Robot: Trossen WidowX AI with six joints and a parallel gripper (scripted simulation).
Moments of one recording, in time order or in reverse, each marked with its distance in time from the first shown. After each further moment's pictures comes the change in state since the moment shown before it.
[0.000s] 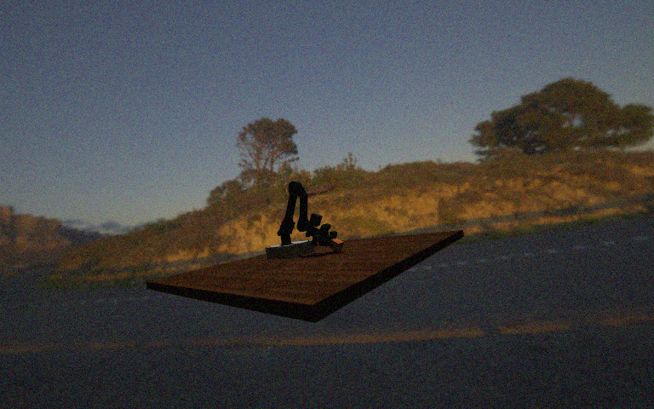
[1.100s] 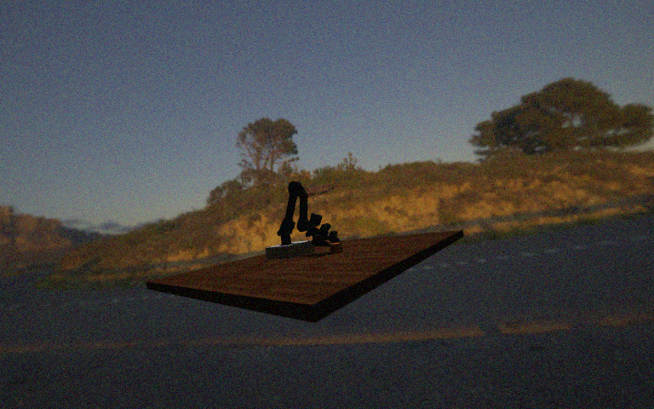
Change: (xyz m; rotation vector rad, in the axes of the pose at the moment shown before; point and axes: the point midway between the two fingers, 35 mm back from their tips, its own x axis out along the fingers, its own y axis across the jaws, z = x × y) arm 0.000 0.000 0.001 0.001 -0.005 -0.001
